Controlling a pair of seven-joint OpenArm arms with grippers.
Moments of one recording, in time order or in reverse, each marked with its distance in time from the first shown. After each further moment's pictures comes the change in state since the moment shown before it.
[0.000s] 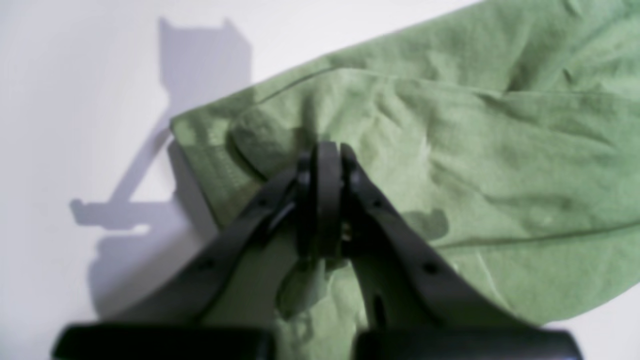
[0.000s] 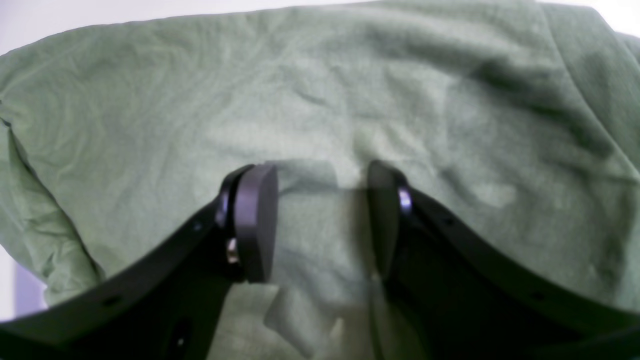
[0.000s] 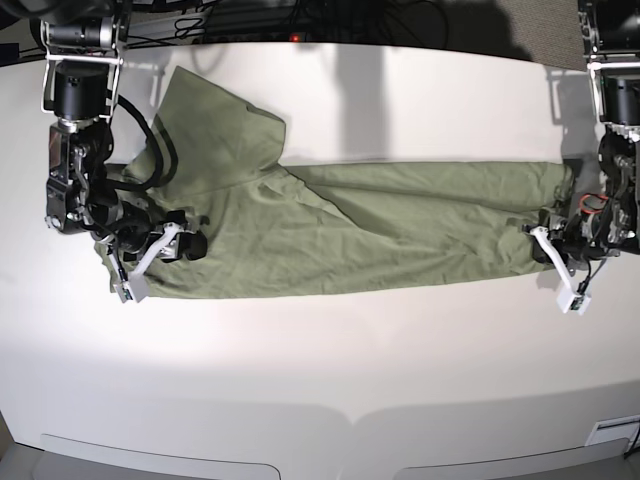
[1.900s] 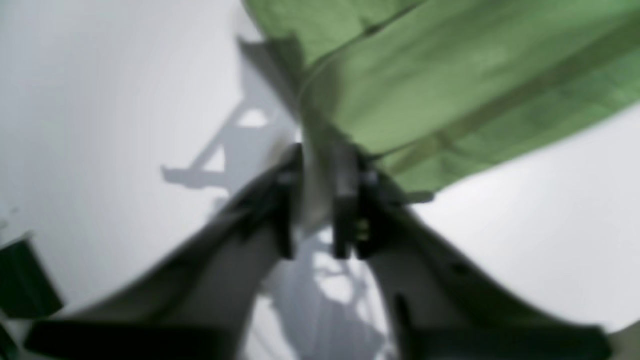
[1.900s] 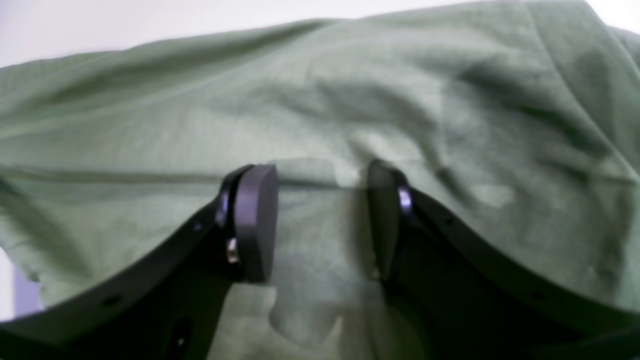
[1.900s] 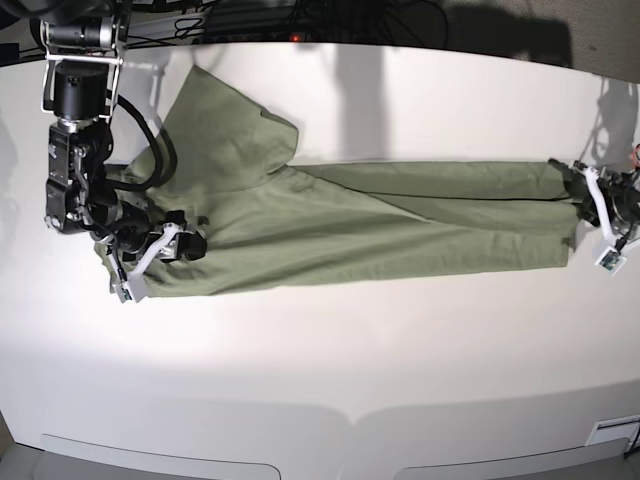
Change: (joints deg) left arm 15.8 -14.5 0.2 20.5 -0.6 -4.3 3.4; right arm 0.0 0.0 0.0 0.0 -0.1 0.0 0.0
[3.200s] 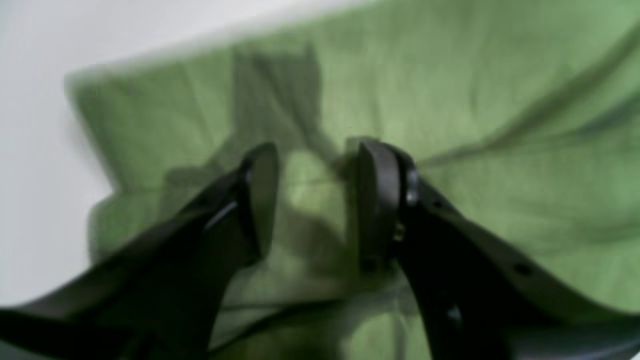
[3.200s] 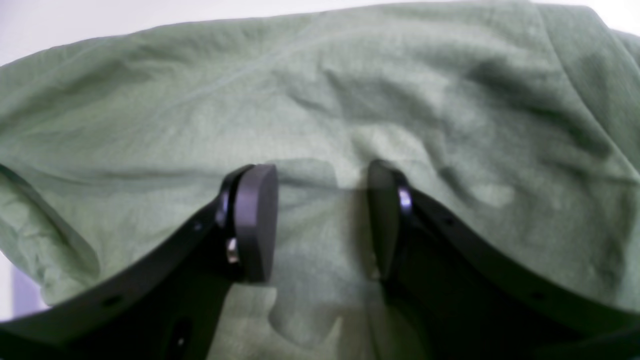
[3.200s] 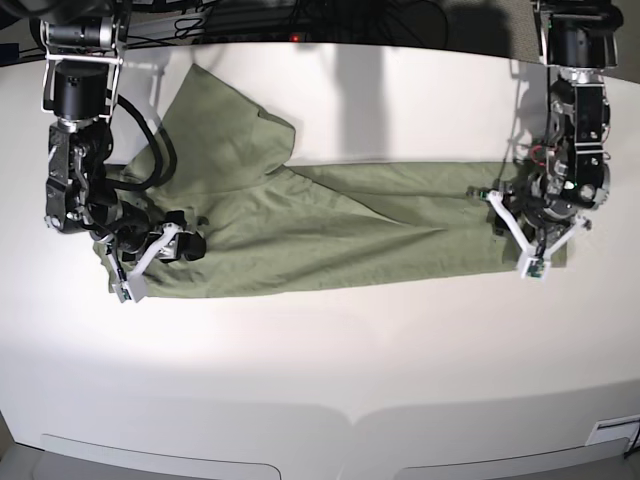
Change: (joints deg) left arm -4.7 24.1 -0.3 -10.8 16.7 14.4 -13.4; right arm 0.0 0.0 0.0 0.0 -0.2 0.0 0.5
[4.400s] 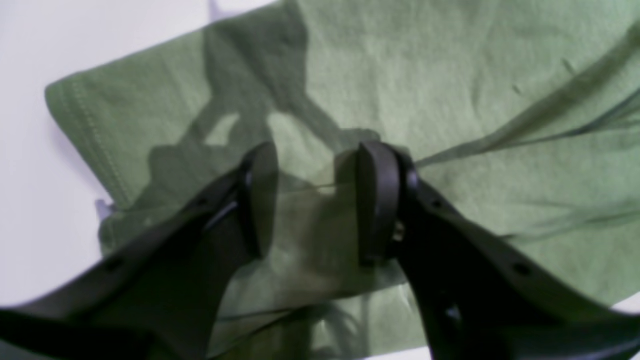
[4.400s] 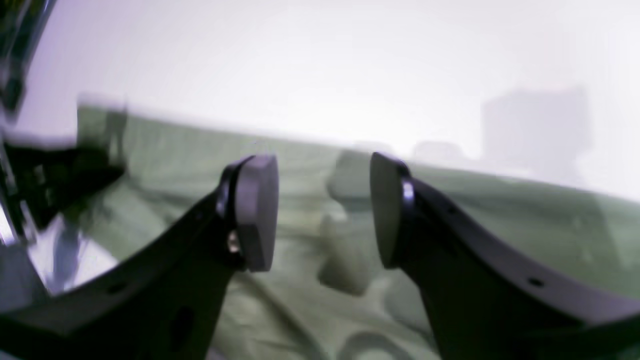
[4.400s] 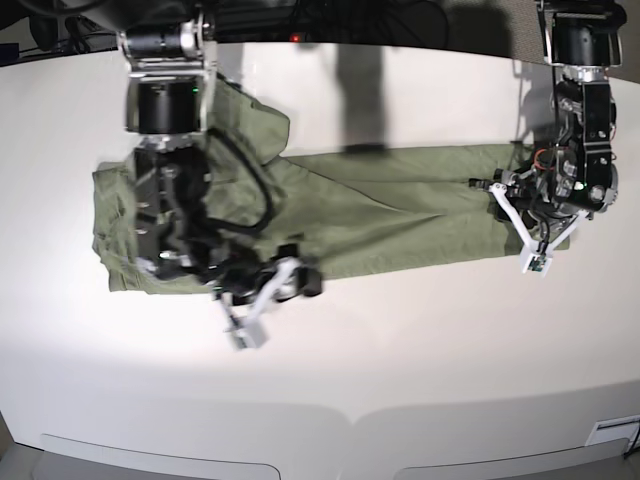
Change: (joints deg) left arm 0.5 -0.3 0.0 5.4 -3.3 -2.4 13.0; right arm 6.7 -19.1 -8.1 14.3 -2.1 0.2 -8.1
